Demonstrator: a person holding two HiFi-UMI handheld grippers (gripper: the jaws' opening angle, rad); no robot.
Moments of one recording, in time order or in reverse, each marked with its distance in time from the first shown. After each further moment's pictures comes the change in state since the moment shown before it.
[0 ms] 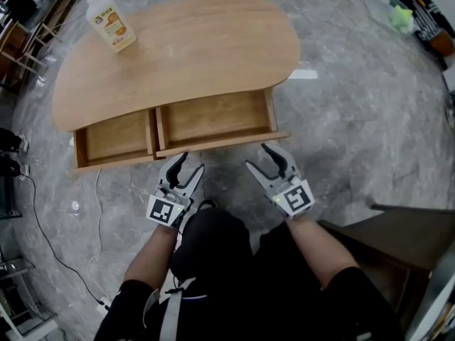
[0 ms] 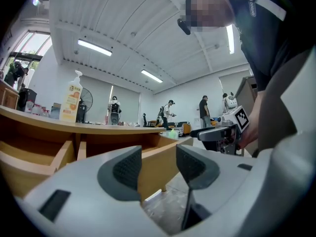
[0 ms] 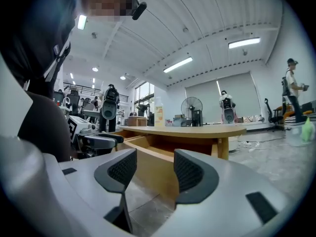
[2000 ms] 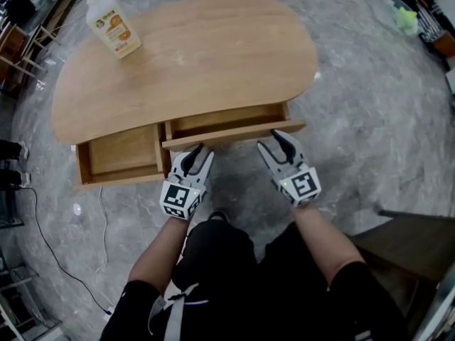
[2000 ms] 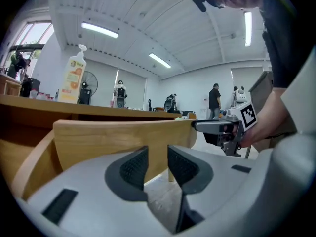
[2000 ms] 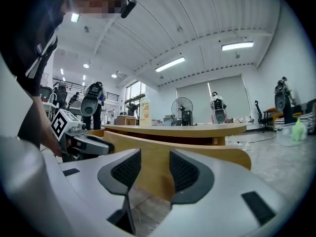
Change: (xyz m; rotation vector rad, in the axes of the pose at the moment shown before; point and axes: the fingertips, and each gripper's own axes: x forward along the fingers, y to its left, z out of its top) left arm 0.060 0.064 -0.042 -0.050 0.205 0.021; right arm 0.076 -0.062 -0.008 0.045 -0.010 -0.118
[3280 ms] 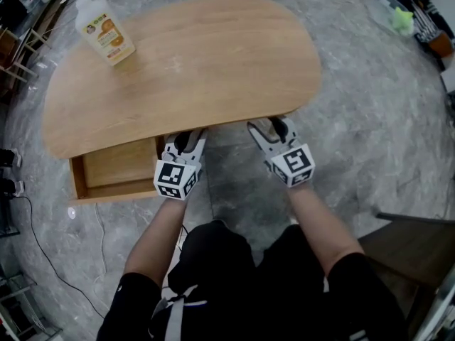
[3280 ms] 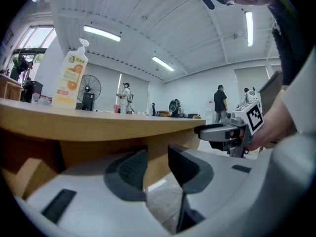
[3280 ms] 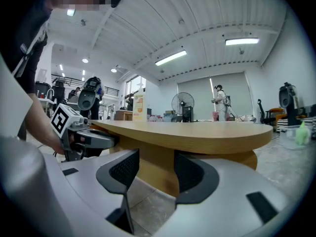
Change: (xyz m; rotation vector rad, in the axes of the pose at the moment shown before) left arm 0.060 0.075 0.038 0.005 -0.065 0.043; right arm 0.086 -0.045 0.006 -0.022 0.051 -0.015
